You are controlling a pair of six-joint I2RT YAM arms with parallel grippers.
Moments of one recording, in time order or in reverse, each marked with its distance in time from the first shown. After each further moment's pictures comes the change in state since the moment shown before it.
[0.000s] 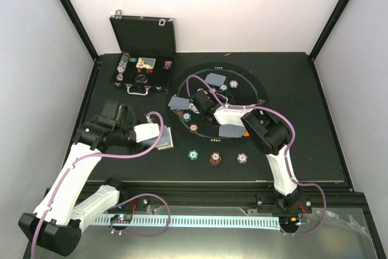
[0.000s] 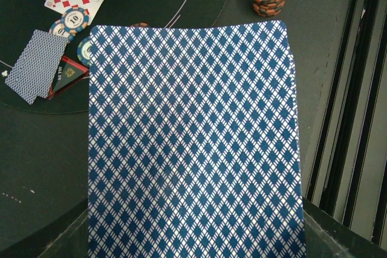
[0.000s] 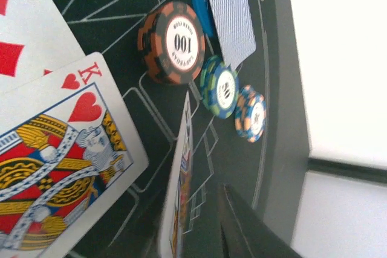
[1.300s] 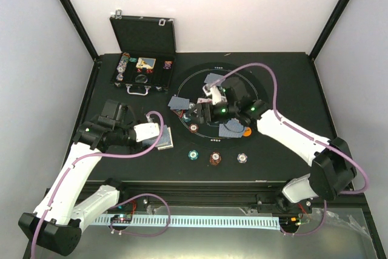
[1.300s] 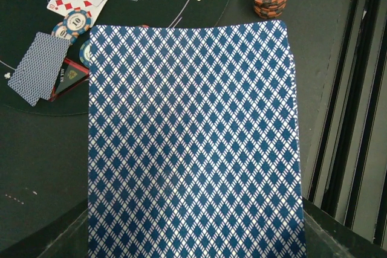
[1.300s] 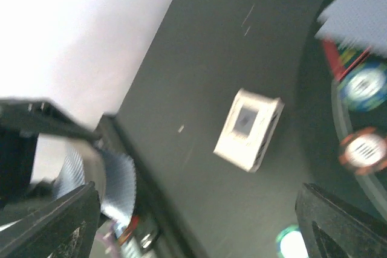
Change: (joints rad) left arm 0.000 0.002 0.005 -0.001 0.001 -0.002; right arm -0.071 -0.691 -0.201 -0.187 -1.388 1.091
